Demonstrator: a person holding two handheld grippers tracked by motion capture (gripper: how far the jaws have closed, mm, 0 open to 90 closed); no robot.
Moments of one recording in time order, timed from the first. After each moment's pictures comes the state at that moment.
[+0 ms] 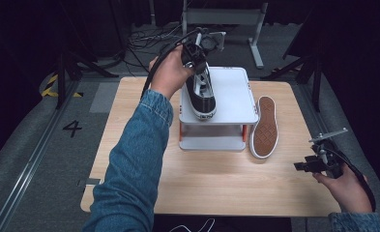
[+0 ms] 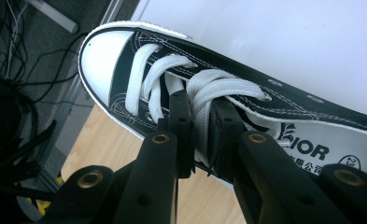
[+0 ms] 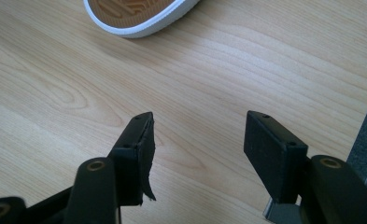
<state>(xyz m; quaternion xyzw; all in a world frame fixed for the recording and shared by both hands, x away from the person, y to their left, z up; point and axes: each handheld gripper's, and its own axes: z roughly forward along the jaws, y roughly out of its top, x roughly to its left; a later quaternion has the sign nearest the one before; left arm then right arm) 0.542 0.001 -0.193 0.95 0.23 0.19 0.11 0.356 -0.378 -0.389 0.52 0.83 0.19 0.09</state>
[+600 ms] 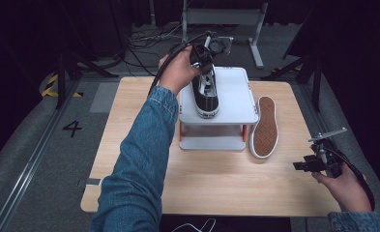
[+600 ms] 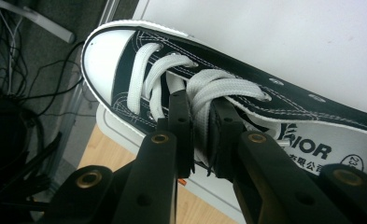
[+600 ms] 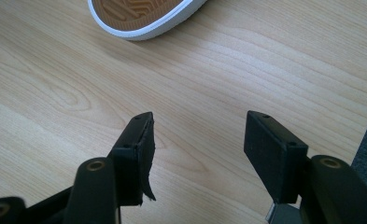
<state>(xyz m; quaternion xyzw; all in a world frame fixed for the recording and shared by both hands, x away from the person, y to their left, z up) 0.564 -0.018 -0.215 0.96 0.20 0.19 0.09 0.357 -0.377 -0.389 0.51 0.83 0.20 0.09</state>
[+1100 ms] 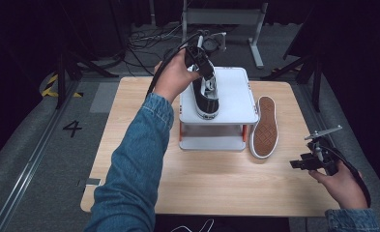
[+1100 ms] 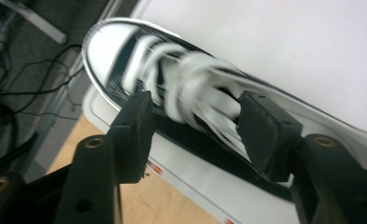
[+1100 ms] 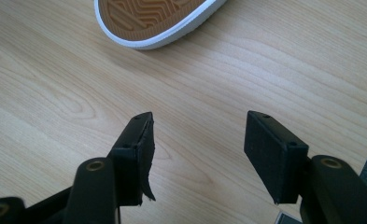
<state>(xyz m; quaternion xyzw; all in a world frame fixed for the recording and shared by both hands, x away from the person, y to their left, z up) 0.529 0.006 -0.198 0.94 0.24 0.16 0.16 0.365 -0.369 -0.389 0.51 0.83 0.20 0.09</state>
